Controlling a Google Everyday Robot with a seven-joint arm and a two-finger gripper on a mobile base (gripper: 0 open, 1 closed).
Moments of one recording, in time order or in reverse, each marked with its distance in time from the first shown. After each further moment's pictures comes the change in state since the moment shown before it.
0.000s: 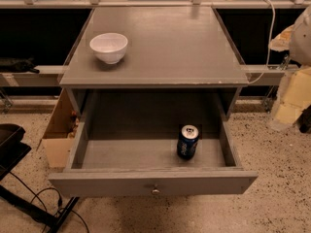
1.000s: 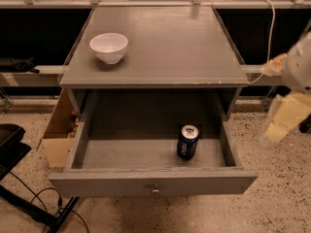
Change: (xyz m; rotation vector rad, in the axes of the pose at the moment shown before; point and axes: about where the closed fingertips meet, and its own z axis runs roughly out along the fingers) arm 0.011 0.010 0.049 -0.073 -0.123 0.054
